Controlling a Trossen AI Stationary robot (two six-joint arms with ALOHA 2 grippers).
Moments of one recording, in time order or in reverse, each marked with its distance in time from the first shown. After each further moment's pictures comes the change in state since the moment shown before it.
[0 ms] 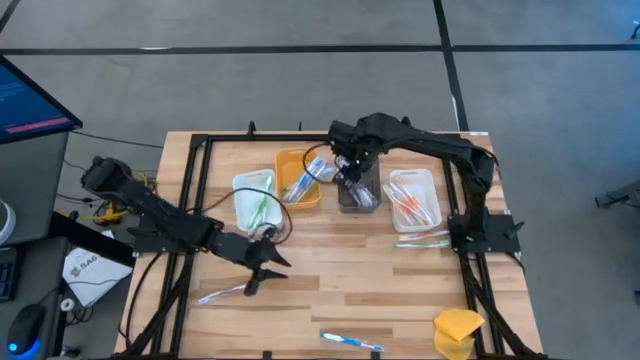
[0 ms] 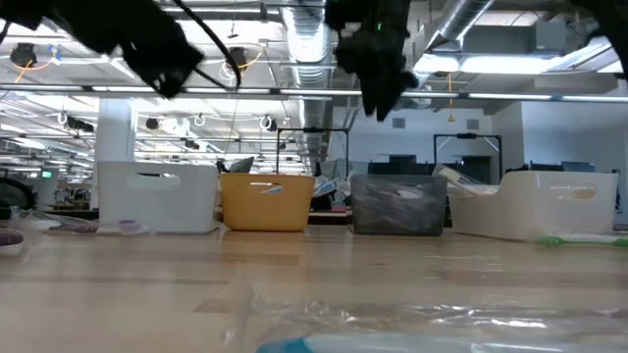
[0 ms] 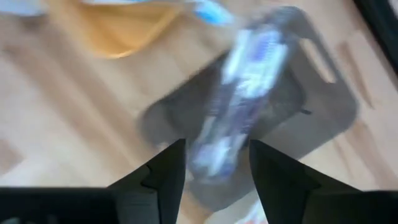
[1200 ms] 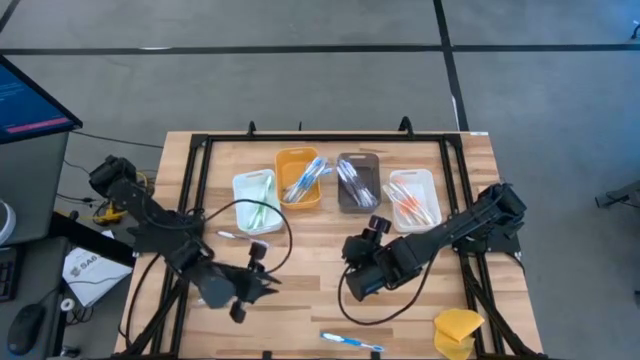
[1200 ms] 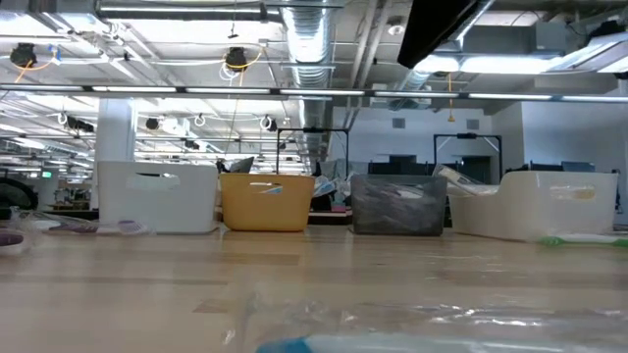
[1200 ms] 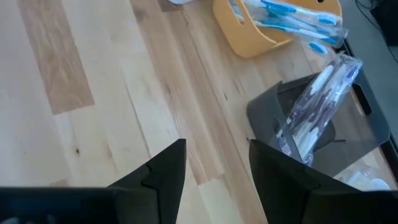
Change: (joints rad) left arm -0.288 0.100 0.457 -0.643 -0.389 0.218; right arm 0.782 -0.109 -0.323 0.222 0.613 0.368
